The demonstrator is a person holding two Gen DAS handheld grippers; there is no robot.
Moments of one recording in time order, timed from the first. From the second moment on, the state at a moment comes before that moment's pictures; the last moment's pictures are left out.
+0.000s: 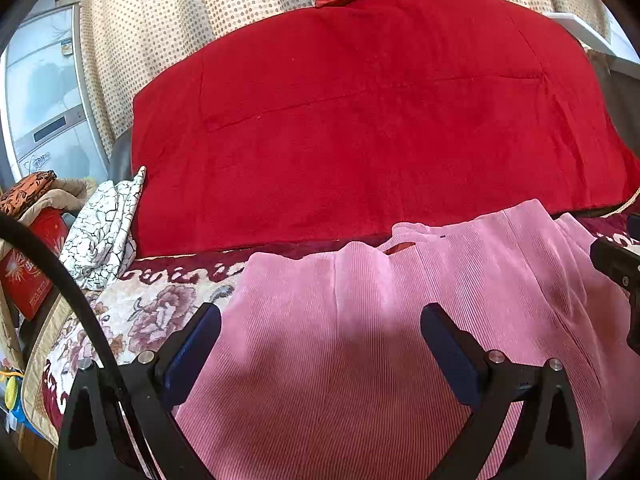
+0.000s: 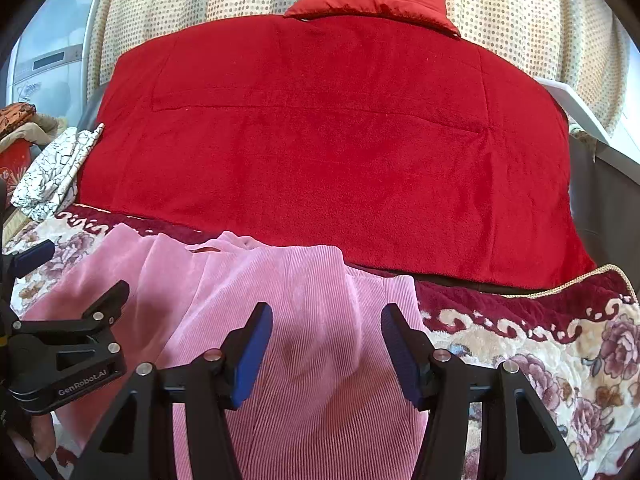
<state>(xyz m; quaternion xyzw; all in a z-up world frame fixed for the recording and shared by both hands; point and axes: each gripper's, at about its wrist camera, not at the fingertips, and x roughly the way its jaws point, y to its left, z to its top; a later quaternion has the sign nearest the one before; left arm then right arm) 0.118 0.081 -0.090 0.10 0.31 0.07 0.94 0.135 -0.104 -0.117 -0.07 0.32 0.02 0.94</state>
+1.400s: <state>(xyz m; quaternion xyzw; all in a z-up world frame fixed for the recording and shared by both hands) 0.151 0.118 -0.140 0.07 0.46 0.12 0.88 0.168 -0.119 -0.178 0.01 0.45 0.05 0.89</state>
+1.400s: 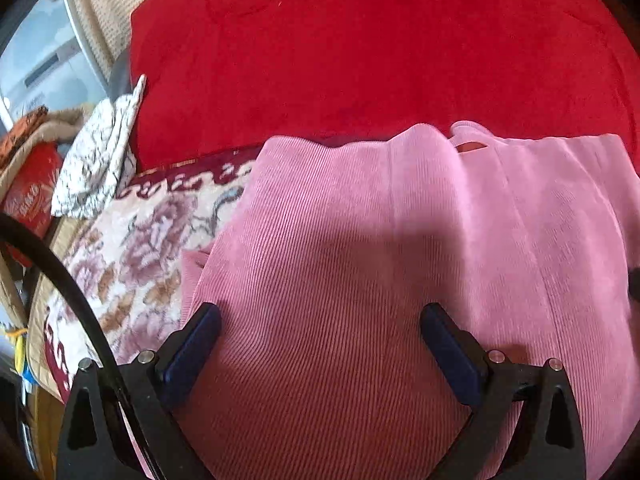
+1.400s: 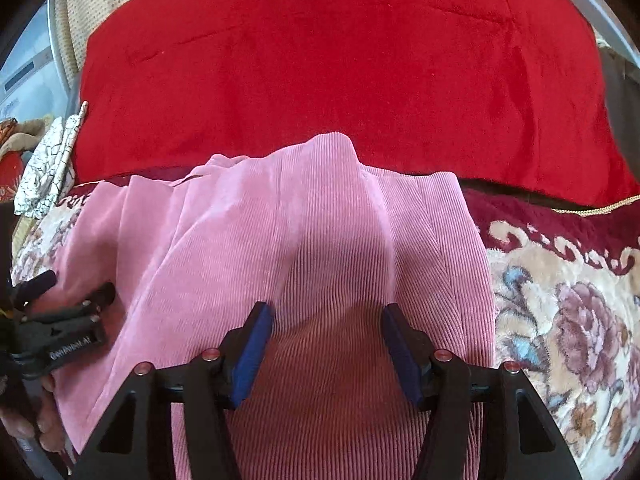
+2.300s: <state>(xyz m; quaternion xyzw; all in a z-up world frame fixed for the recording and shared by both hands) 0.043 0.287 -0.124 -0.26 0.42 0.14 0.86 0.125 -0.091 -0.164 0.05 0.46 0.09 0.88</state>
